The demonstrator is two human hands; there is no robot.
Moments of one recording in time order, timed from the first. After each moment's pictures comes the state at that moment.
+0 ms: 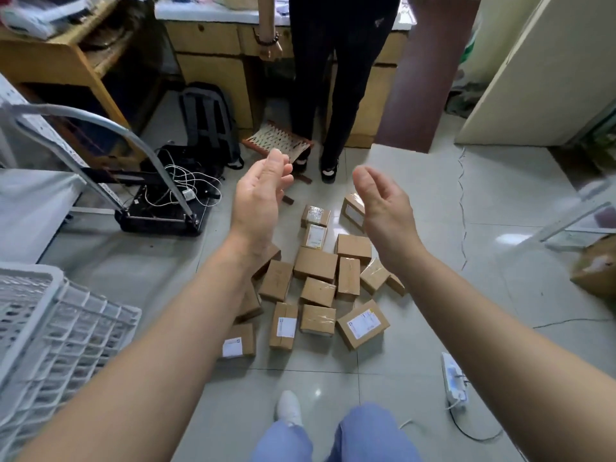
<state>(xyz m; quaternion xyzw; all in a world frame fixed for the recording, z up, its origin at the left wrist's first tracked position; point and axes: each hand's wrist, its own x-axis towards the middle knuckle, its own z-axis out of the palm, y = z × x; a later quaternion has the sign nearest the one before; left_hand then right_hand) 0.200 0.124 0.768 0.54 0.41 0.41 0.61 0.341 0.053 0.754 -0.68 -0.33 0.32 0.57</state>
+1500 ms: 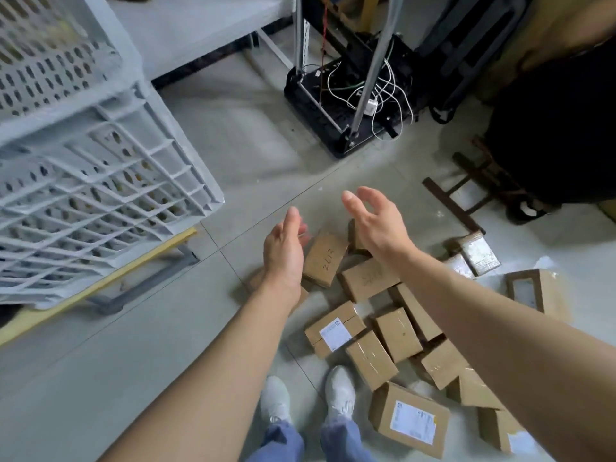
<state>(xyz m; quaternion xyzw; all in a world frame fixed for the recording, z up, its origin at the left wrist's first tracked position) 0.066 0.239 0.410 0.04 0.69 0.53 0.49 0.178 0.323 0.429 -0.60 -0.64 0.46 0.15</state>
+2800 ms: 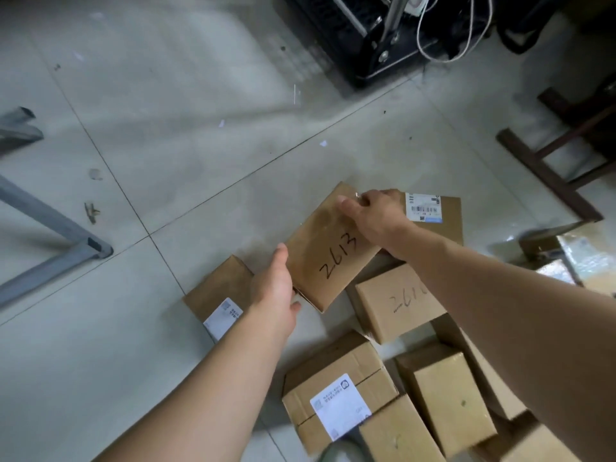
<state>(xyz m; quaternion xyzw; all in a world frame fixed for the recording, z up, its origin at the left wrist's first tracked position) 0.079 0.291 0.024 -0.23 0.70 0.39 0.55 0.178 0.433 0.054 -0.64 -0.66 0.39 -0.08</state>
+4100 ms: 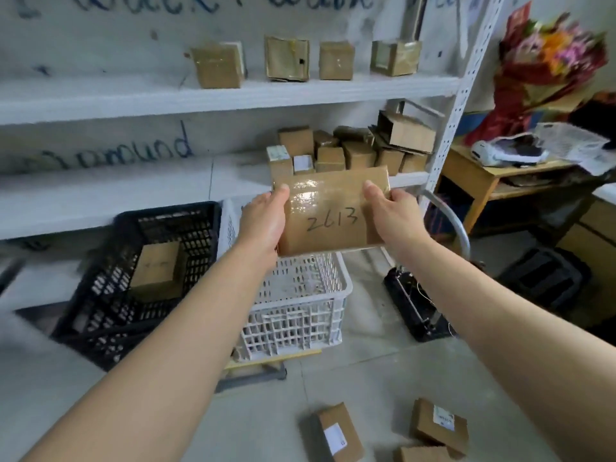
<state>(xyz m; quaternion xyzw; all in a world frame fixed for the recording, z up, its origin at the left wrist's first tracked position) -0.082 0.105 0.886 0.13 0.70 0.67 0.22 0.025 0.249 0.875 -0.38 -0.70 0.51 0.31</state>
